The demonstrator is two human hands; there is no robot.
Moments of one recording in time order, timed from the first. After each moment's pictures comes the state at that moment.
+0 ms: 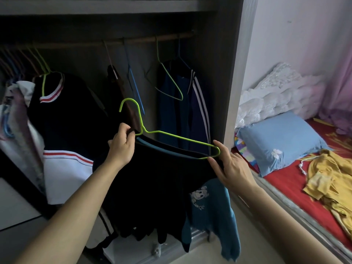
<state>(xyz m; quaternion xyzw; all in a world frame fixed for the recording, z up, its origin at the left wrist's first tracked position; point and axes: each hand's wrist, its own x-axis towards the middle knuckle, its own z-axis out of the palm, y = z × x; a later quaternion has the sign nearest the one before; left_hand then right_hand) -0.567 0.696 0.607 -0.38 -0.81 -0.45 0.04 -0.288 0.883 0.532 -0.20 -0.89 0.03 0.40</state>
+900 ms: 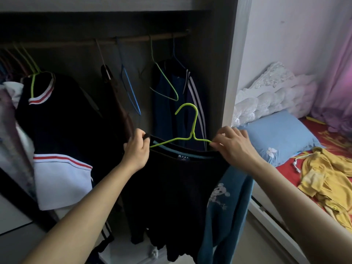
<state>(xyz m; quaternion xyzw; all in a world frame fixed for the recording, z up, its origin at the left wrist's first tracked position) -0.544 0.739 0.587 -0.42 -0.82 -0.39 0.05 -0.288 0.920 0.589 -0.20 -0.92 -0.05 0.32</state>
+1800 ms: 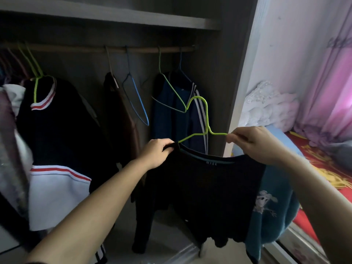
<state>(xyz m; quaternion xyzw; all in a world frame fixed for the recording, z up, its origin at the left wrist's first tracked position) -0.587 0.776 0.597 -0.58 -0.73 -0.35 -0.07 -0.288 0.899 0.678 -0.28 -0.93 0.09 0.24</state>
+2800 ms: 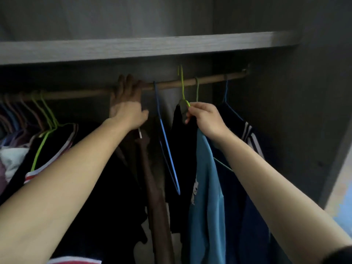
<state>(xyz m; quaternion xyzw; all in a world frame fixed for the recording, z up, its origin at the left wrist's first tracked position) -0.826 0.857 0.806 -0.37 -0.85 -0.12 0.35 -0.648 0.999 0.772 -0.11 -0.74 0.55 0.38</state>
